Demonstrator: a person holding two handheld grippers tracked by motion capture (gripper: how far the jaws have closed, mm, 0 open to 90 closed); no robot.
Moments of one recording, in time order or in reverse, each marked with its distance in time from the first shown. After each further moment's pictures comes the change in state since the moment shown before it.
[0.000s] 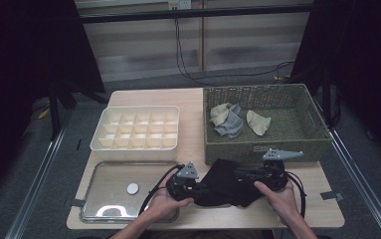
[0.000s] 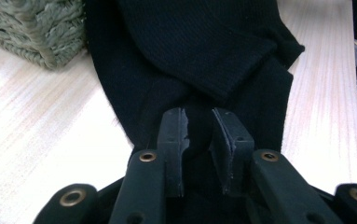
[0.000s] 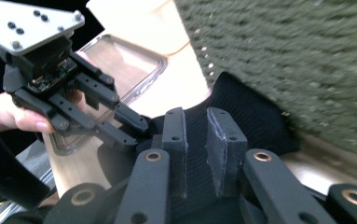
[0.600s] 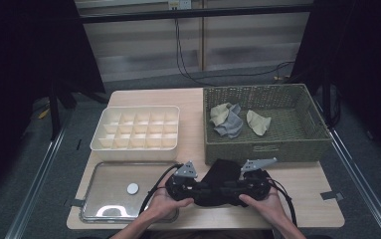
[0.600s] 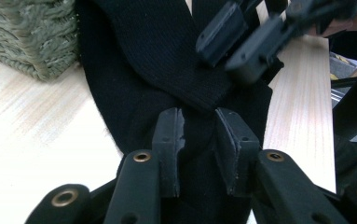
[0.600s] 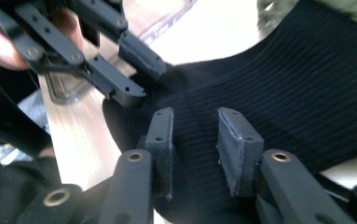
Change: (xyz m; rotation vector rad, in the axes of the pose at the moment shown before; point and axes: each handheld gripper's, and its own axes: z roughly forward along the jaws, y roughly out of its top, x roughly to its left) left arm -0.002 0.001 -0.003 -0.051 -0.040 -0.023; right arm 0.018 -0.019 0.040 0.203 0.040 -0.095
